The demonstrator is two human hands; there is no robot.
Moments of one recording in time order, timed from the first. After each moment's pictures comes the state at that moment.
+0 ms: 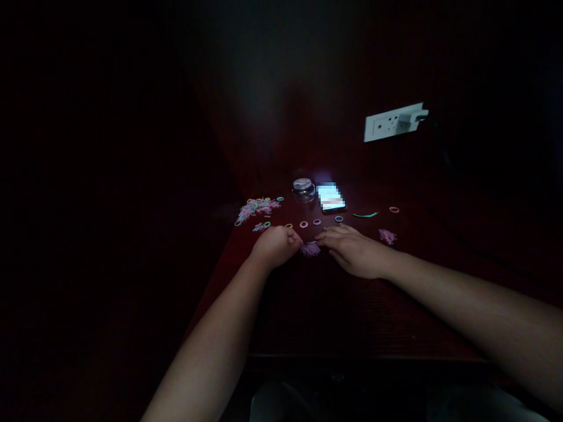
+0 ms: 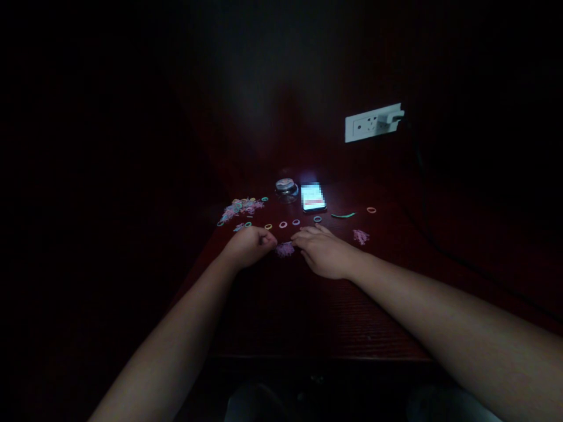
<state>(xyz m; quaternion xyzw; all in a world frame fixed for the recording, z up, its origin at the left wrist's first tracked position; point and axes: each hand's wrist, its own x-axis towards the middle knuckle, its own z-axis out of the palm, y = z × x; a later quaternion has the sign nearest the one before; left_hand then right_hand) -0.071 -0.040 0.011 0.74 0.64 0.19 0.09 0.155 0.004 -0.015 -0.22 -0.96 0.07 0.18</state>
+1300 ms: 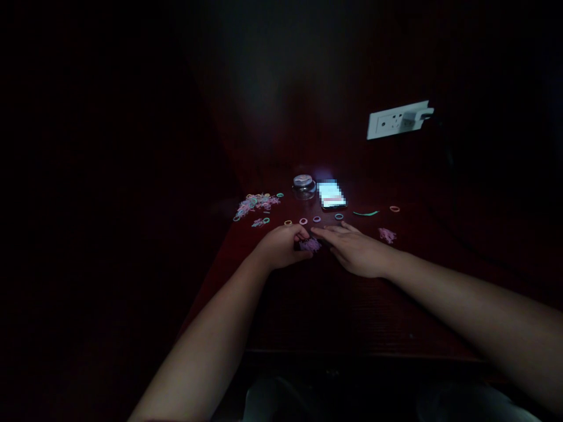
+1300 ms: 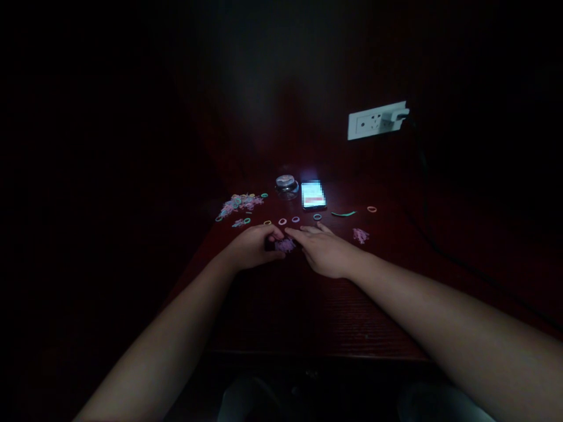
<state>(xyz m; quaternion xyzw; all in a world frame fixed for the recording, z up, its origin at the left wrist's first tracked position) -0.063 -0.046 0.010 0.80 0.55 0.20 0.12 0.158 0.000 -0.015 -0.25 -0.95 0.07 0.15</state>
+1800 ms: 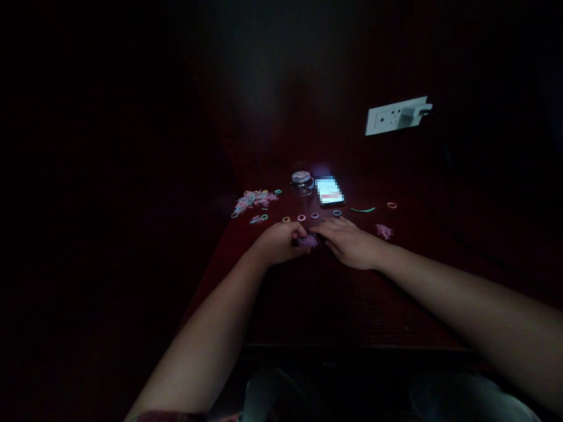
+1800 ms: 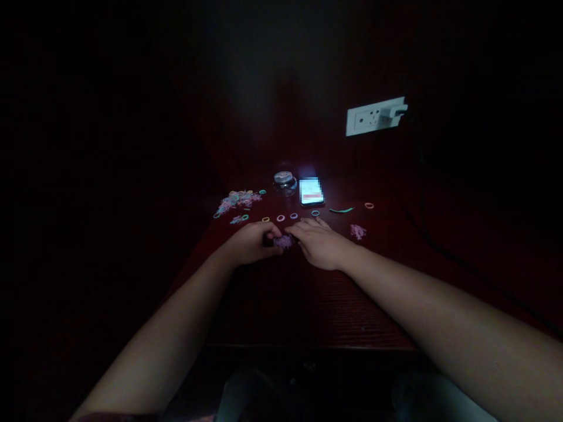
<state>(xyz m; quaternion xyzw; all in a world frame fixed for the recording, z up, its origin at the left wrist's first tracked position) -0.063 -0.046 0.010 0.80 0.56 0.19 0.11 0.153 0.004 -0.012 -0.25 -0.95 0.06 0.16</state>
